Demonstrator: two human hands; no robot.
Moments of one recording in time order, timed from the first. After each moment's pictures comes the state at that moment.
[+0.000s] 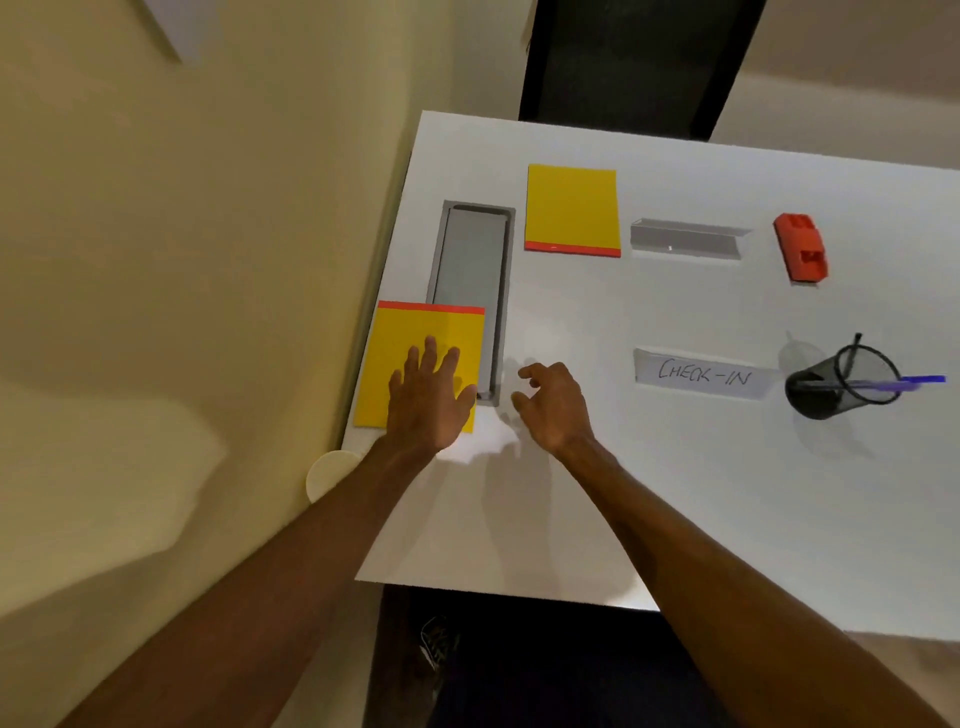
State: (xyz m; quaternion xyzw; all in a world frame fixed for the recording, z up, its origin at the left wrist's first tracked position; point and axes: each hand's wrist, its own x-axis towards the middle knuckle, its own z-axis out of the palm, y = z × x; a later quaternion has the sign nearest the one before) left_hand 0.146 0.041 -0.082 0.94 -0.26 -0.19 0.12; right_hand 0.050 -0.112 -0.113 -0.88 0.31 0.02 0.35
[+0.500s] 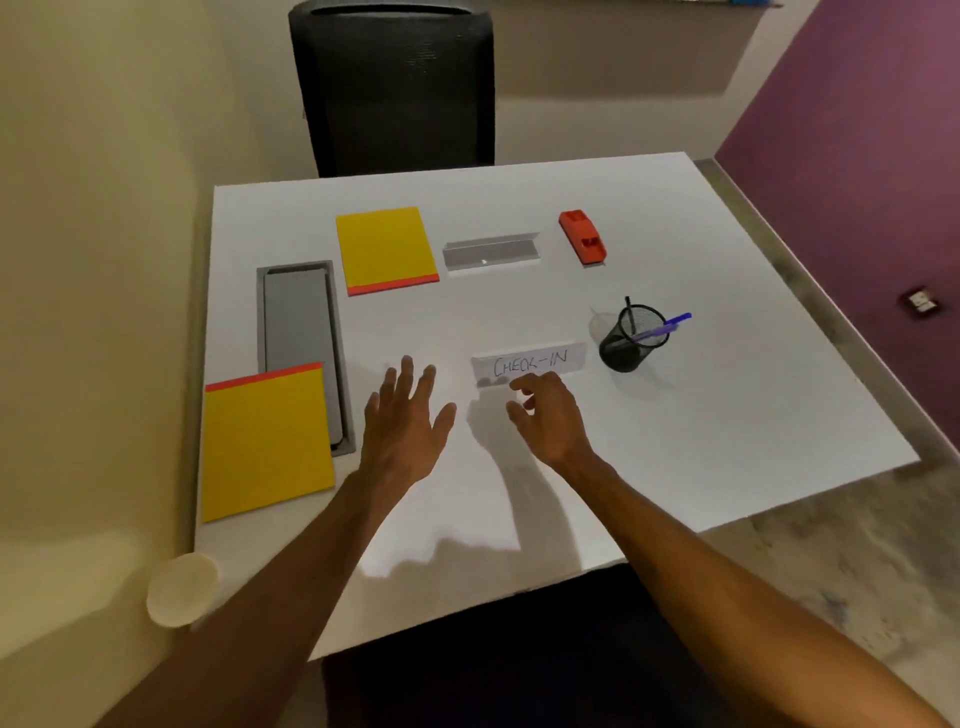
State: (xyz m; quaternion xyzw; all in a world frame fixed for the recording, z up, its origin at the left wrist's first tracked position) left_hand 0.058 -0.079 -0.052 0.88 -0.42 -0.18 0.15; right_hand -0.095 -0.217 -0.055 -0.84 0.42 -0.10 0.32
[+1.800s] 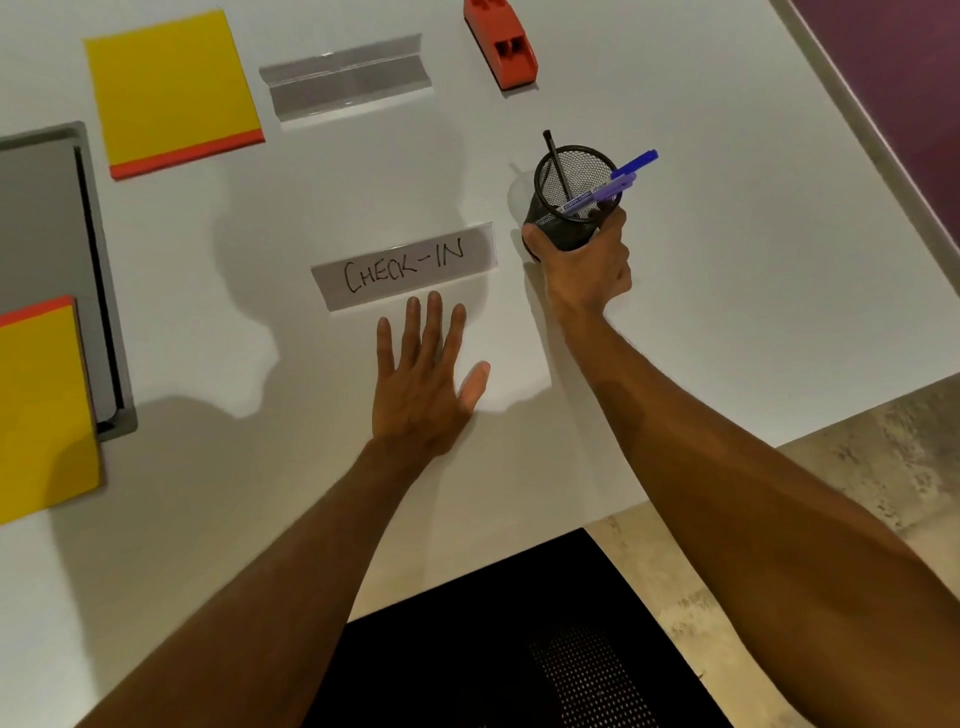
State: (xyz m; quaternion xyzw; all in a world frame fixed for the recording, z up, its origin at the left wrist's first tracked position) left_hand -0.077 -0.235 -0.227 0.83 -0.55 -0.09 0.03; right_hand -0.155 -0.434 -0.179 -0.63 0.64 -0.30 0.32
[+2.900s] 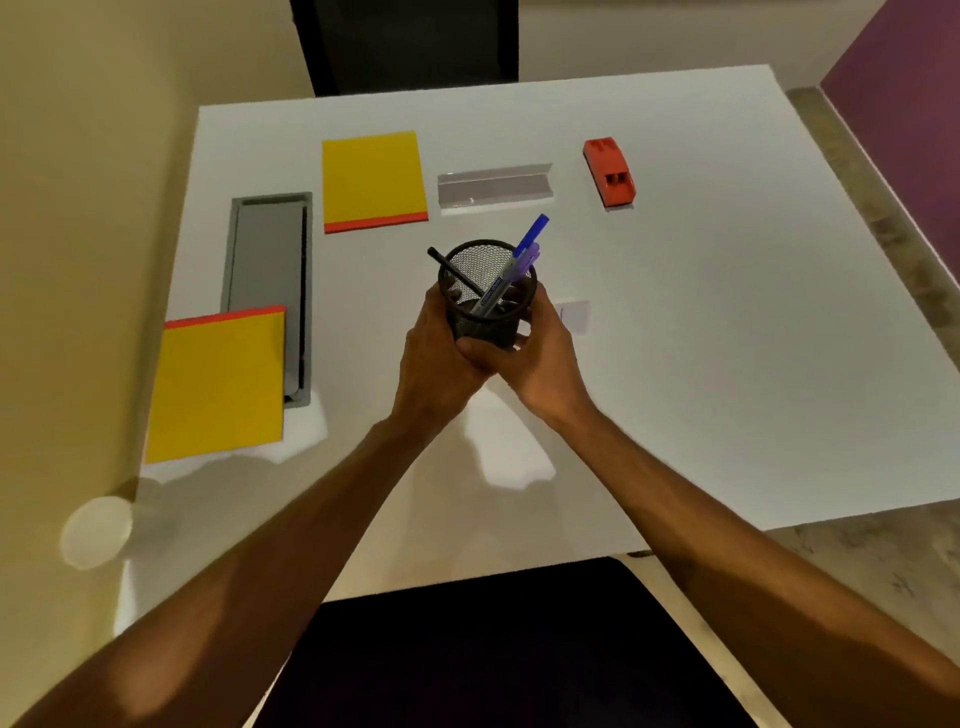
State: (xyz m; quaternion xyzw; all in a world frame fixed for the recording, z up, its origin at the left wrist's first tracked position) left_hand -0.011 -0.184 -0.065 0.78 -0.33 -0.15 0.51; right_hand -0.104 -0.274 -0.051 -0.72 0.29 -0.24 0.58
